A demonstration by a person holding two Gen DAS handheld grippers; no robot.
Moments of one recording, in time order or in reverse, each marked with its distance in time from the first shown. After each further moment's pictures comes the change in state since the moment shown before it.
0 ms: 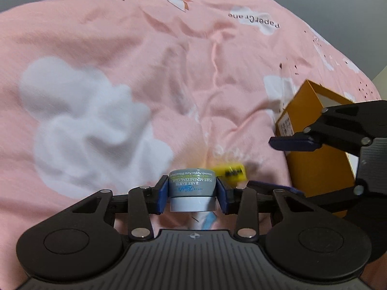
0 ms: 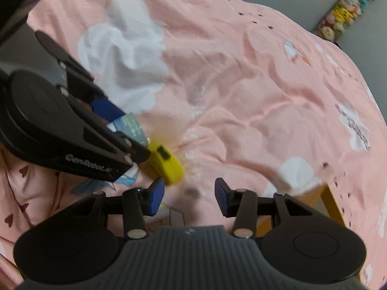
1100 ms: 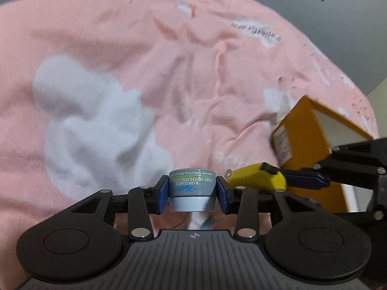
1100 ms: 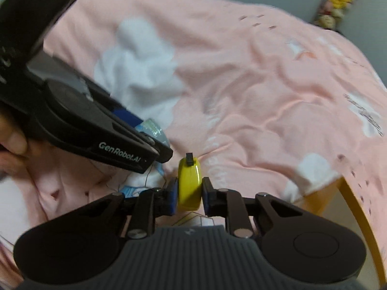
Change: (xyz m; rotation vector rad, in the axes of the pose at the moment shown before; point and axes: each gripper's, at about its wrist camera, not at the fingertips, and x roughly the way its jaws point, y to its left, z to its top) left arm -0.009 0.007 0.001 -0.059 -0.038 -0.061; right arm -0.024 0.000 0.002 0.156 -0.055 0.077
